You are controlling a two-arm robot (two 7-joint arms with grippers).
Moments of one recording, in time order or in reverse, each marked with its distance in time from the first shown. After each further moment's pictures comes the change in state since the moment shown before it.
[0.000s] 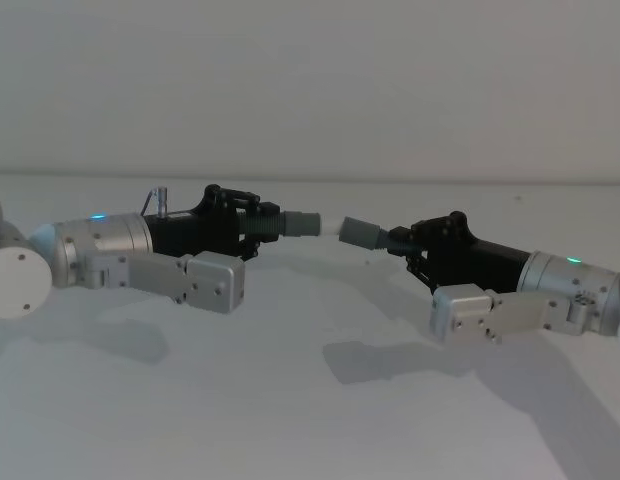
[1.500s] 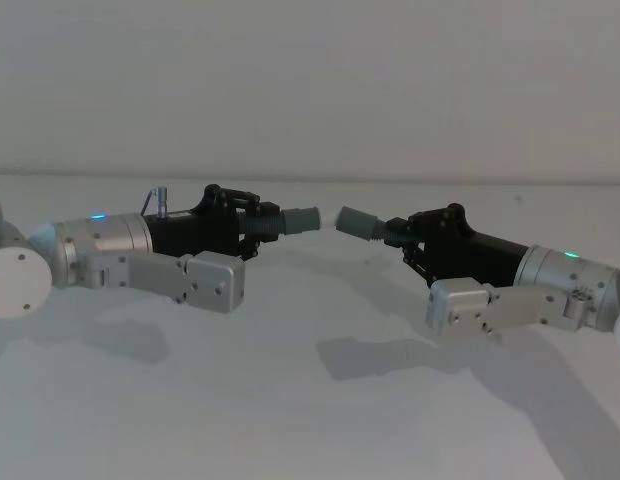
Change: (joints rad) left arm 0.000 0.000 0.000 0.000 0.000 0.000 0.000; right arm 0.006 -0.010 0.002 0.002 -0.007 -0.003 -0.023
